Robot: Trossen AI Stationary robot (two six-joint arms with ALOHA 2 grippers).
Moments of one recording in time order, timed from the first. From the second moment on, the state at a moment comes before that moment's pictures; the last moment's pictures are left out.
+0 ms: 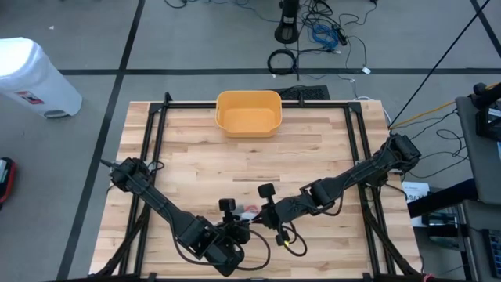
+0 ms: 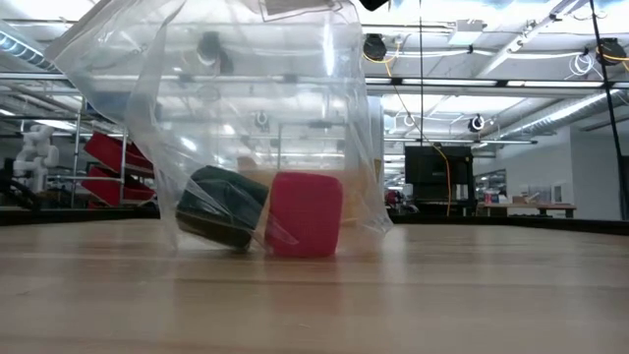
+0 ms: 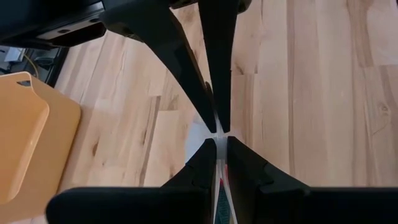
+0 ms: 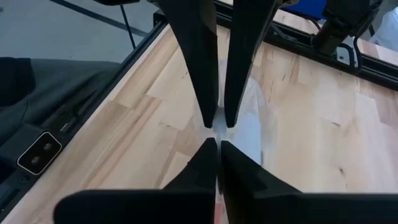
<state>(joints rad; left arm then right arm) -0.65 1.95 1.81 -0.99 -0.72 -0.49 0.43 1.68 1.25 -0.14 0.18 -0.05</state>
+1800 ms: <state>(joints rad) -0.71 1.95 1.86 -1.16 -0.68 -0.63 0.52 1.45 1.25 -0.58 0.22 0.07</state>
